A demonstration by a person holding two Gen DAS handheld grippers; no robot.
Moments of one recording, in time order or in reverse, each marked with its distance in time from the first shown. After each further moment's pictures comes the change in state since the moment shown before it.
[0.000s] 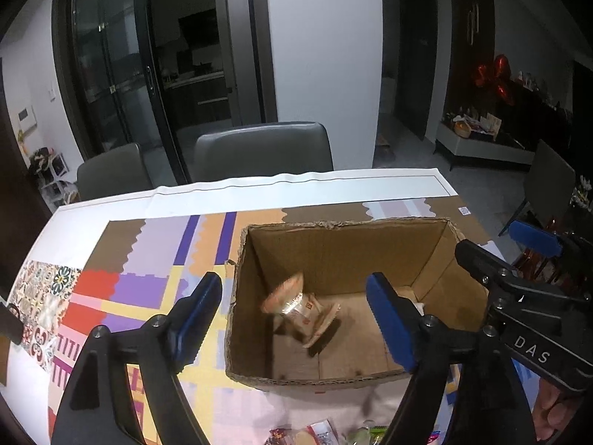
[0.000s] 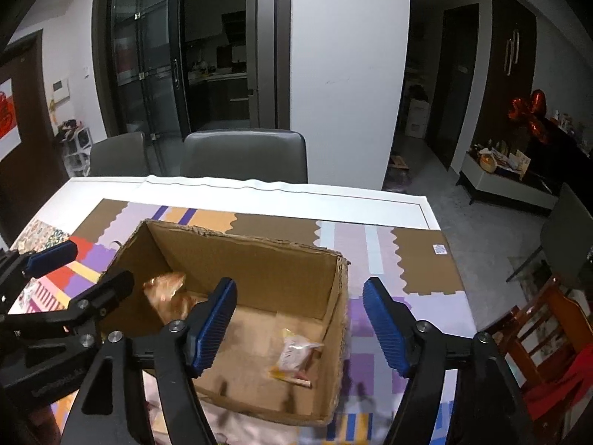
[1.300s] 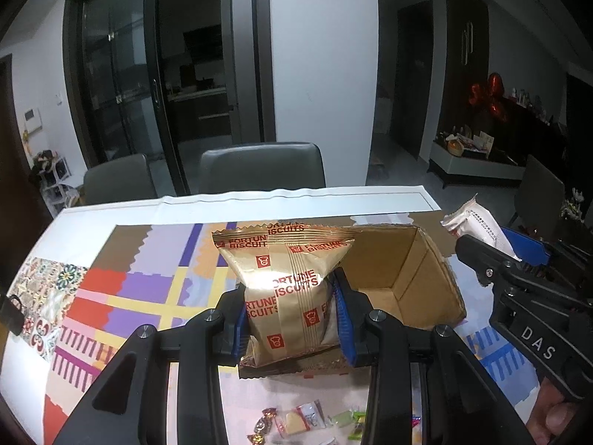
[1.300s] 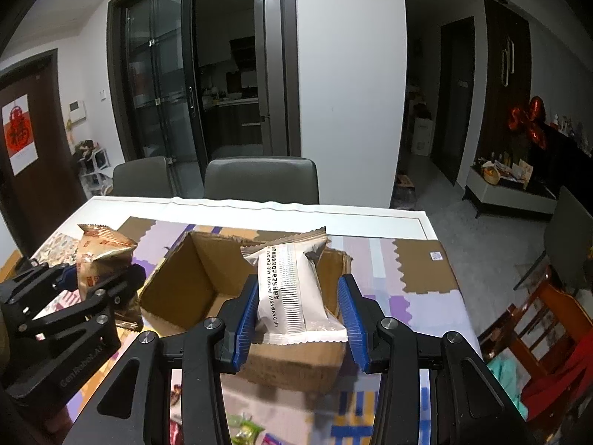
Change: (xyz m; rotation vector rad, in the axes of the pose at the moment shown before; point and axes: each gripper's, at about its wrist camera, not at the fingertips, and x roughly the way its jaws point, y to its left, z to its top) left arm -0.043 0.002 -0.012 -0.027 -0.067 -0.023; right arm -0.061 0.006 -0.014 0.013 -0.086 0.054
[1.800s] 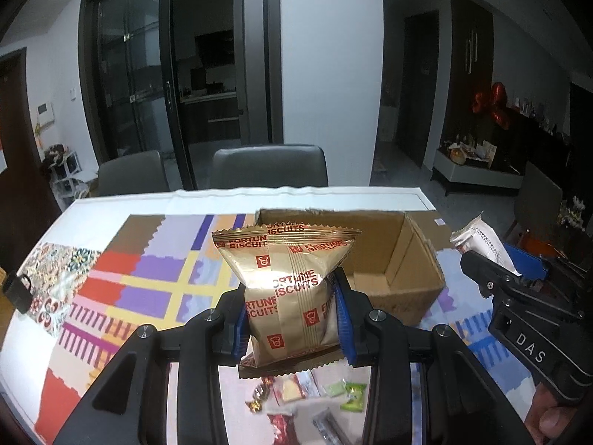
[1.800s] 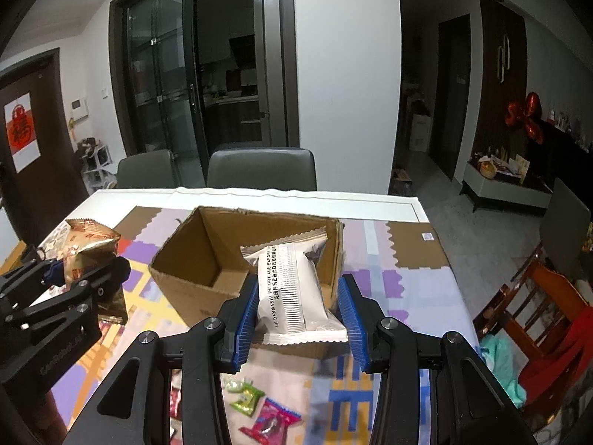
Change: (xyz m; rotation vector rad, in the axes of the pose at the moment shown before) left arm -0.055 -0.009 -0.033 -0.020 -0.043 0.031; right arm -0.044 -0.003 -0.034 0.007 0.002 -0.006
